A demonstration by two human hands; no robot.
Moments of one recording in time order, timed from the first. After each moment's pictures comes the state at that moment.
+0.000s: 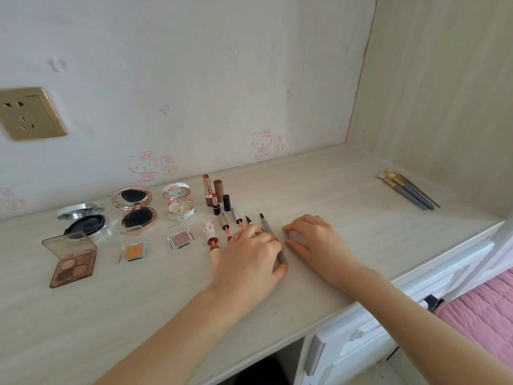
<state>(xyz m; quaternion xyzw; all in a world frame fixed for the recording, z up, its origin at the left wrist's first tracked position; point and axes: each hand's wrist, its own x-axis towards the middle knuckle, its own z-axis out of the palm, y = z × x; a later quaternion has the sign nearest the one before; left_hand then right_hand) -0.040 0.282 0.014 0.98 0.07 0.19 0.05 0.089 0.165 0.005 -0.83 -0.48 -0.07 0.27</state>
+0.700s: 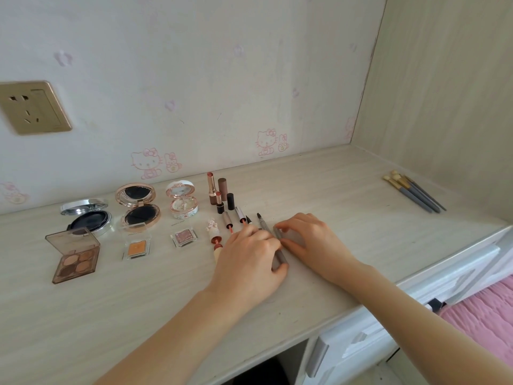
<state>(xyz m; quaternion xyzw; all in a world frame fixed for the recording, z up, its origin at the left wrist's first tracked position) -0.044 0.287 0.016 0.97 0.11 0.20 0.07 0.091 0.178 0.003 -0.79 -0.53 -0.08 0.30</state>
